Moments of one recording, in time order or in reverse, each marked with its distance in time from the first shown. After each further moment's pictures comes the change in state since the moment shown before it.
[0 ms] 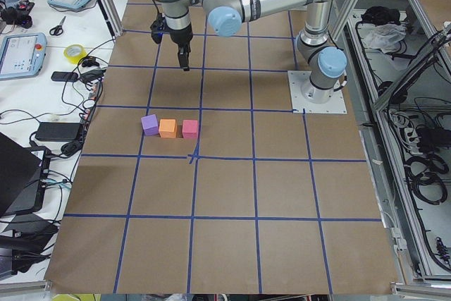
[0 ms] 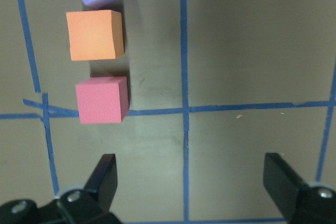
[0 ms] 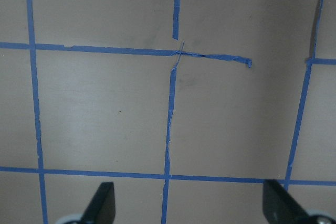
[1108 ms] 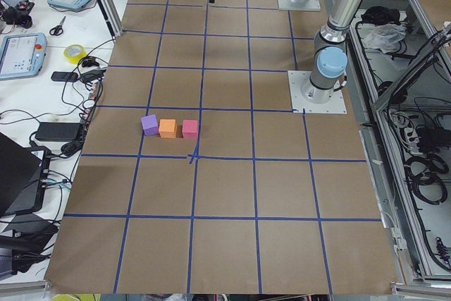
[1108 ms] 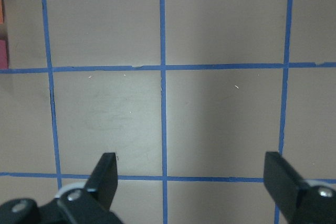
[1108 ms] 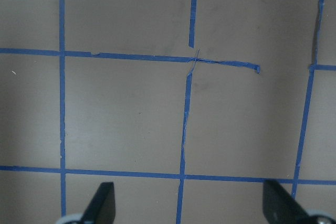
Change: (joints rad) left arm -0.460 0.161 -0.090 0.073 0.059 -0.310; right arm 0.072 -0.072 -0.012 0.001 -0.004 0.070
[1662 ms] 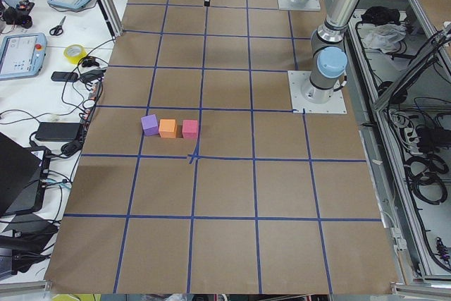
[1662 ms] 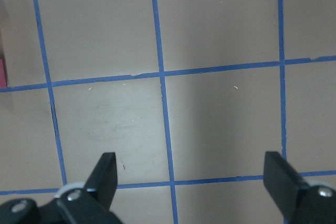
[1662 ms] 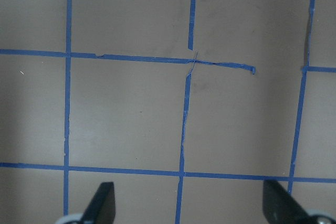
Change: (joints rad) left arm 0.109 0.014 0.015 -0.006 -0.048 0.142; right arm 0.001 -0.057 0.004 0.006 -0.003 -0.005
